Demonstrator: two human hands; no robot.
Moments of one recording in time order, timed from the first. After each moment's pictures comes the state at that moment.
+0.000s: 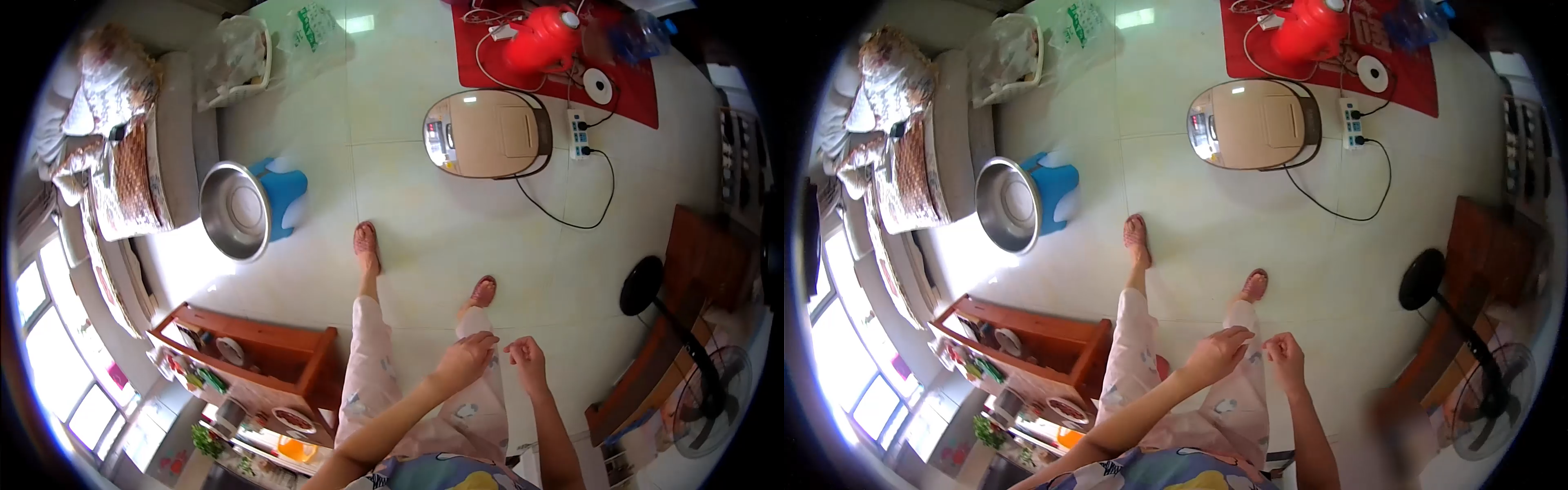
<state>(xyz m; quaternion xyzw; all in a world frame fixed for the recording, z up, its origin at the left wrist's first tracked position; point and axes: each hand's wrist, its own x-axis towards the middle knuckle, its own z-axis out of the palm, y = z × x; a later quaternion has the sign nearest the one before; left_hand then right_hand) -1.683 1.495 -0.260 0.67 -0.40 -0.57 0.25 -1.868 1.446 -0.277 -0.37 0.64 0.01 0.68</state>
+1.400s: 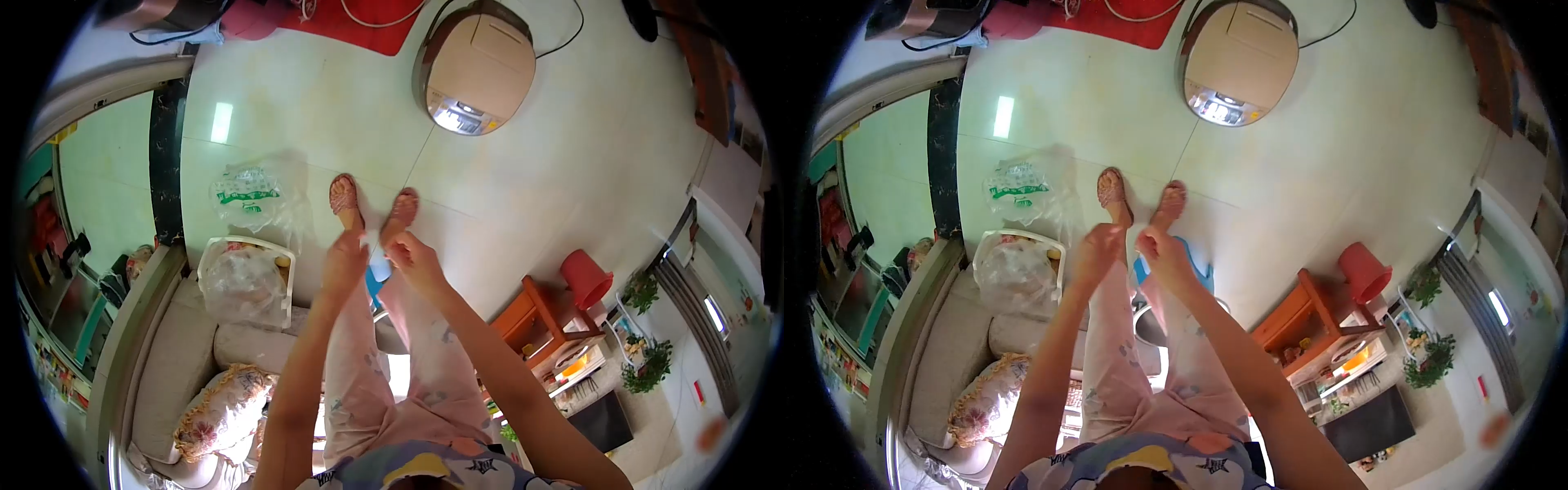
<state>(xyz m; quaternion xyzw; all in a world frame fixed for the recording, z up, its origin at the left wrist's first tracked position) -1.118 1.223 -0.422 0.47 -0.71 -0.52 -0.06 -1.258 1.314 -0.393 -0.13 0.73 -0.34 0.57</state>
